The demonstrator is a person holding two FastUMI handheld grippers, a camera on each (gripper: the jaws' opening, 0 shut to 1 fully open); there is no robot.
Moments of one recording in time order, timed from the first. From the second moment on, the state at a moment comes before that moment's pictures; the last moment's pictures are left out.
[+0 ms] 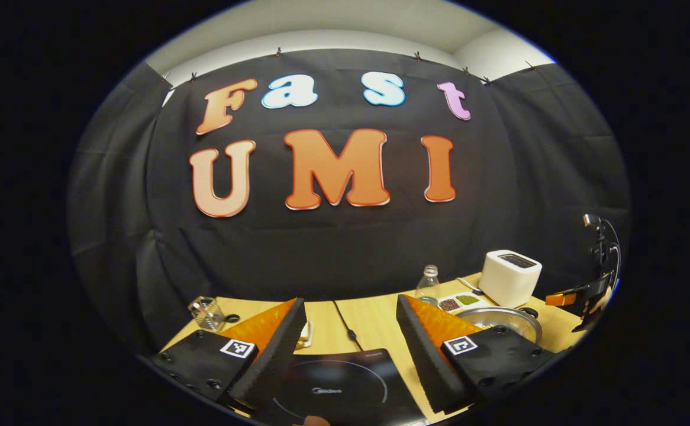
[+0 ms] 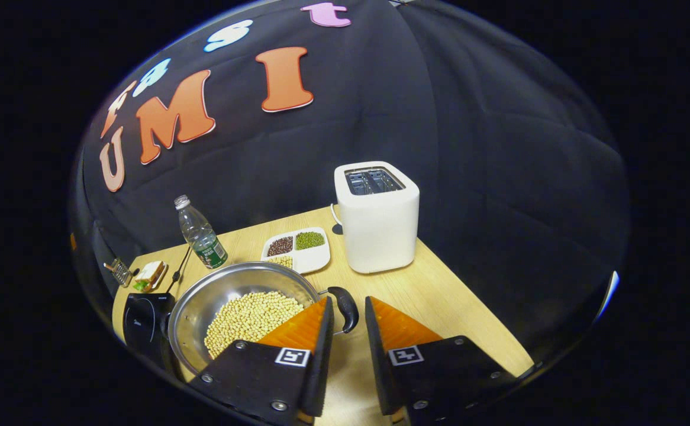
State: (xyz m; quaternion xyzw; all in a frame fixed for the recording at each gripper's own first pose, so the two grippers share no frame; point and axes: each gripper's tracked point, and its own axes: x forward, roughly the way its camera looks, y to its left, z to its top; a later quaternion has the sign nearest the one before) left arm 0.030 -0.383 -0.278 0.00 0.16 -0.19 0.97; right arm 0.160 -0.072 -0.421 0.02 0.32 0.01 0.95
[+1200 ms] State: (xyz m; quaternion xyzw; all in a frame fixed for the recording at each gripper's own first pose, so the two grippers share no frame) left arm -0.010 -0.530 -0.515 -0.01 0.40 -0.24 0.89; right arm 0.199 -0.050 -0.518 -0.01 0.39 0.05 0.92
